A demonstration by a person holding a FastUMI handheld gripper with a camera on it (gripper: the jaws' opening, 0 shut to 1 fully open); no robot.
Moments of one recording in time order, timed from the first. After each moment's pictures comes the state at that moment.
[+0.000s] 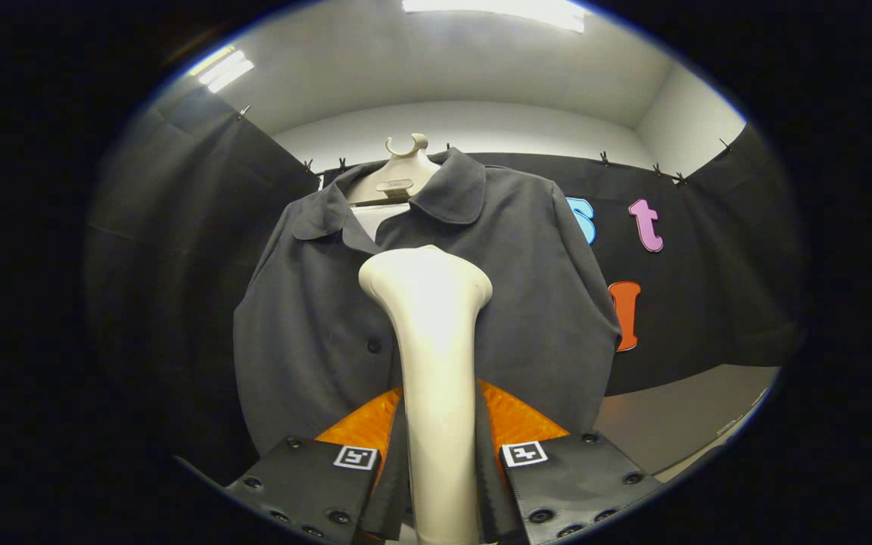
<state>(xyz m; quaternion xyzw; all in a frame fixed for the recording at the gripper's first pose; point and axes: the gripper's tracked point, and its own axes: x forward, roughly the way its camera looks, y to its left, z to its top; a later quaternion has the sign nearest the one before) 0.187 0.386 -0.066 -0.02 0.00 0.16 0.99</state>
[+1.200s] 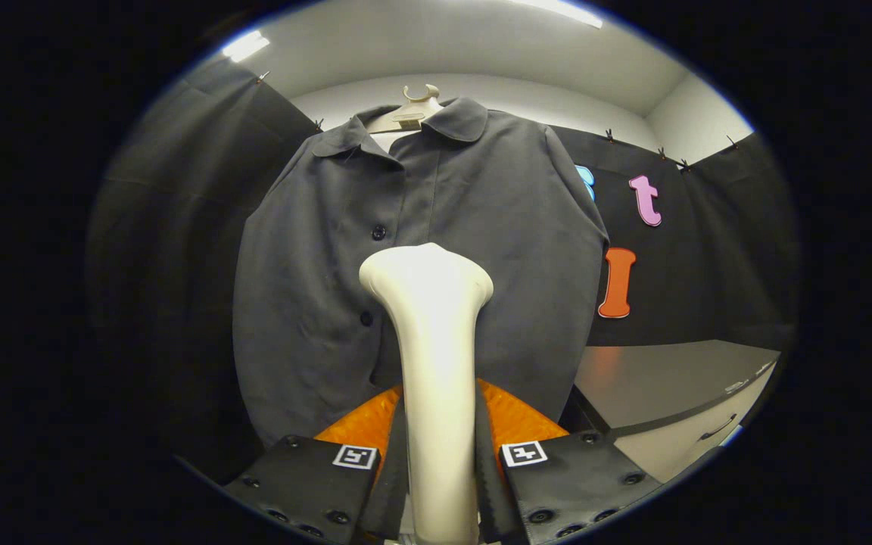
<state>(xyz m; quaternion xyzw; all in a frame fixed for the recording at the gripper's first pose) 0.146 0.362 -0.167 -0.05 0.07 0.16 0.98</state>
